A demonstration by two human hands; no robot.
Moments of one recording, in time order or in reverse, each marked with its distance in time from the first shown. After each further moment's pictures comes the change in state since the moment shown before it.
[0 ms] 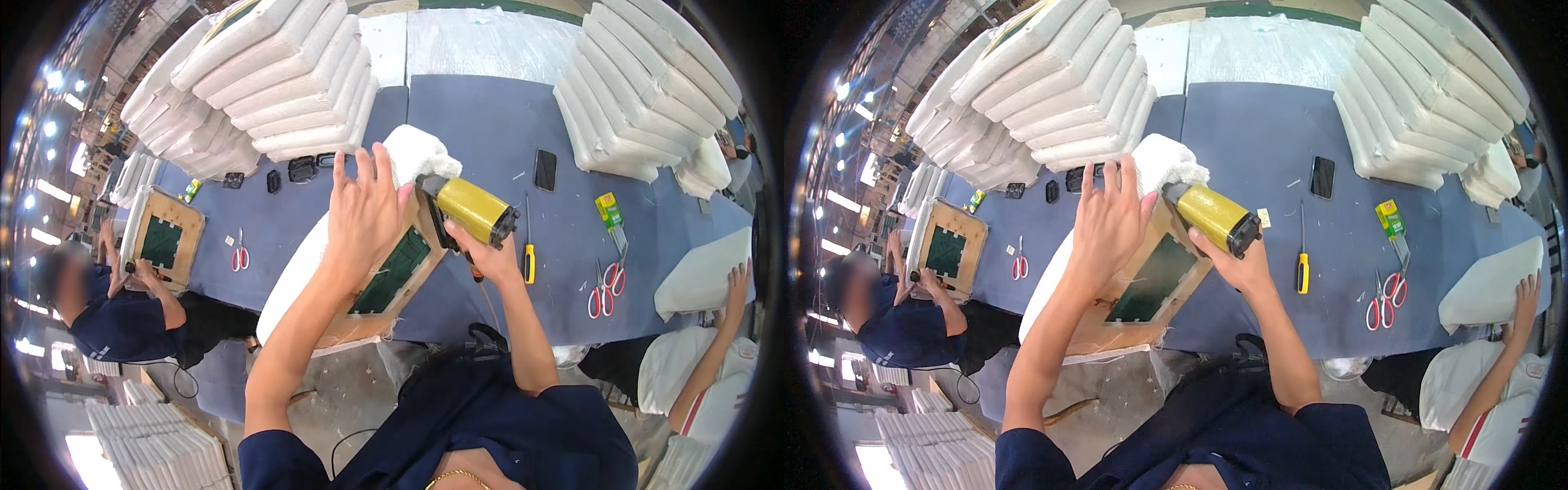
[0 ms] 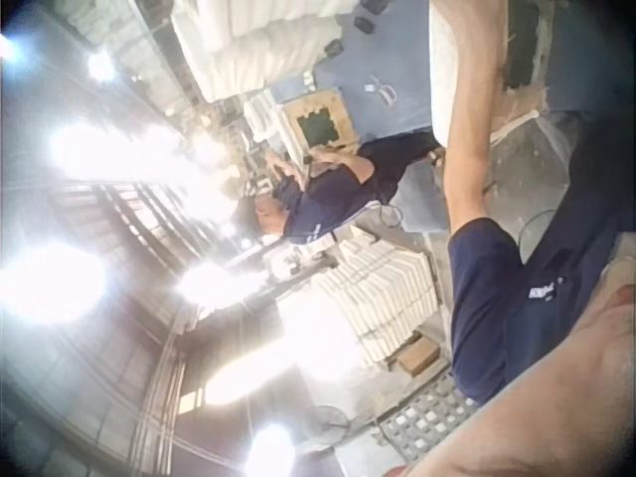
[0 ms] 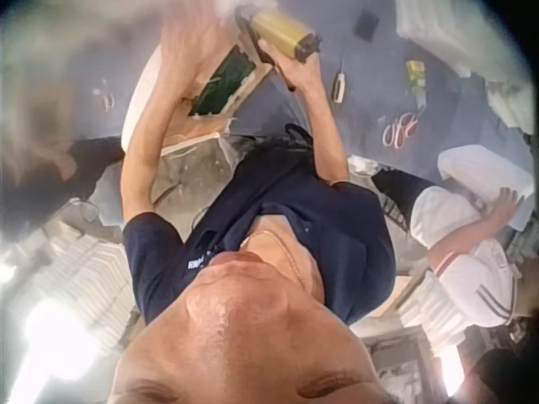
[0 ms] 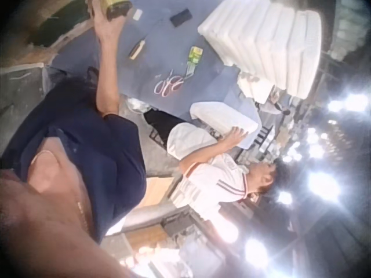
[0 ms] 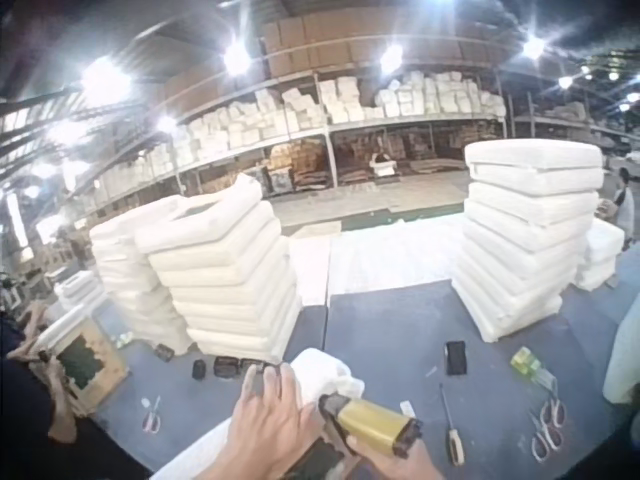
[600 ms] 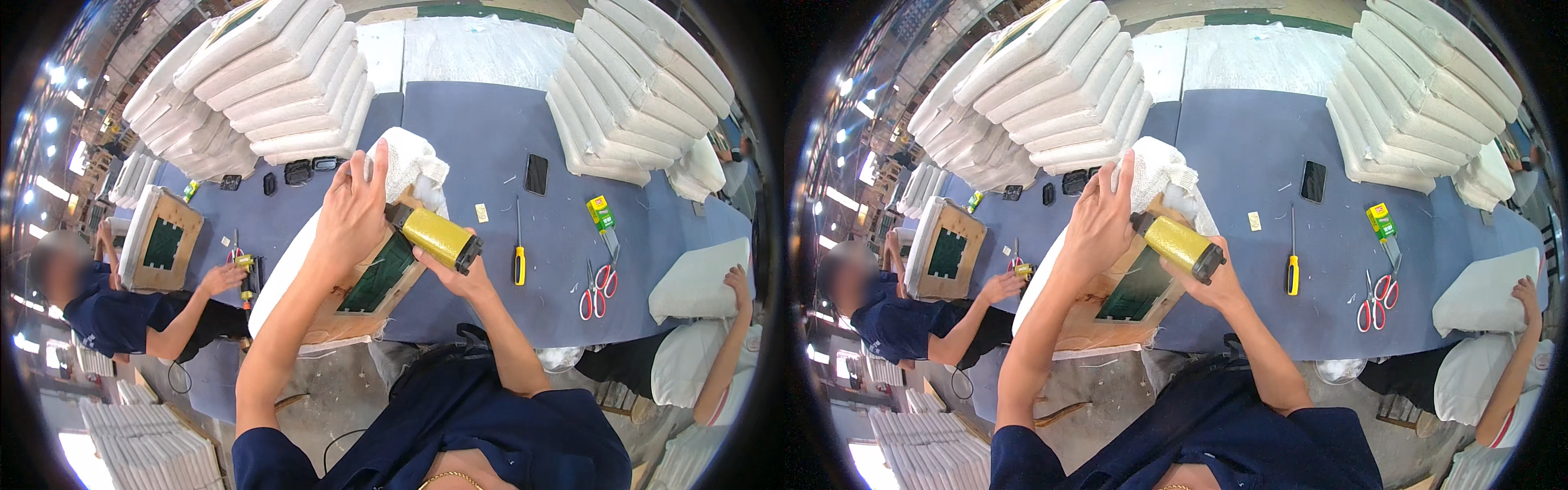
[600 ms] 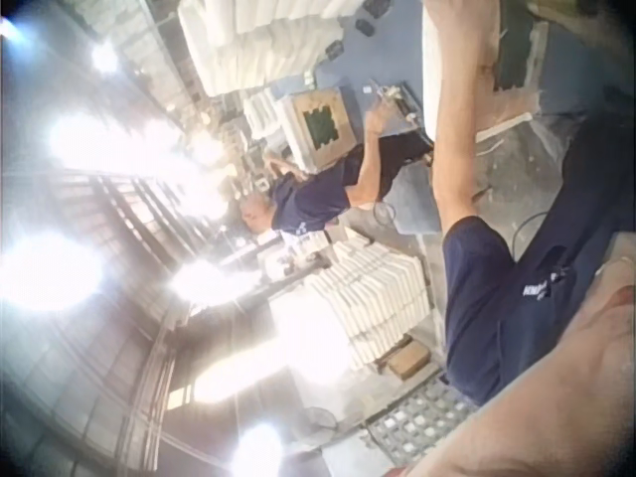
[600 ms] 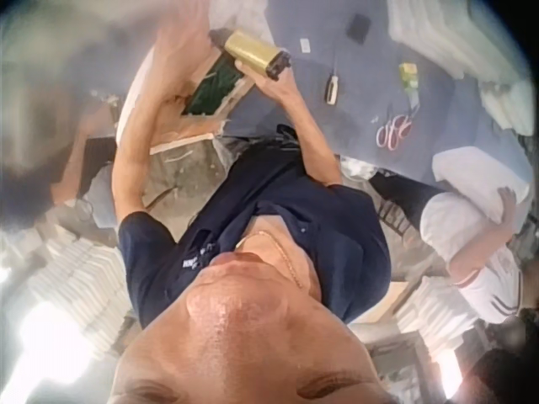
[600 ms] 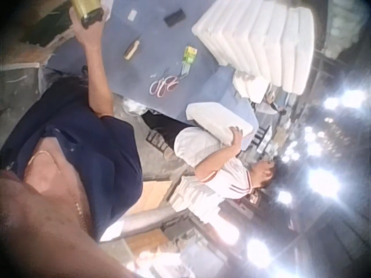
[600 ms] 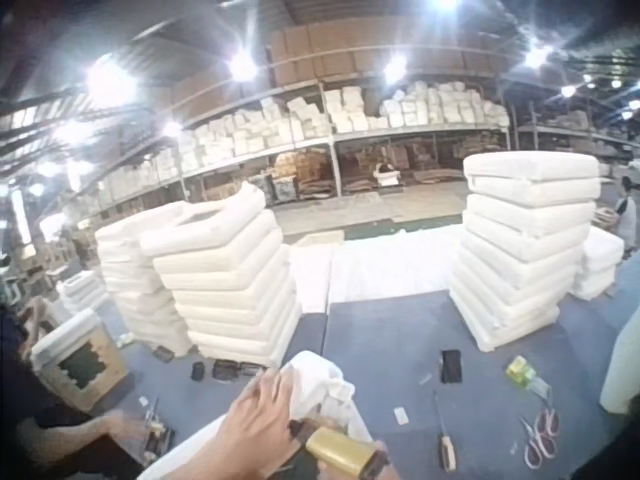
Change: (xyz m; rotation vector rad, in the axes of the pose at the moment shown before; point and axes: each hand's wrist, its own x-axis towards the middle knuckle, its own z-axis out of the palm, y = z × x) left_hand -0.009 -0.004 -0.010 -0.124 -0.018 0.168; right_hand -0.024 0.015 0.005 -0.086 -0.172 -0.035
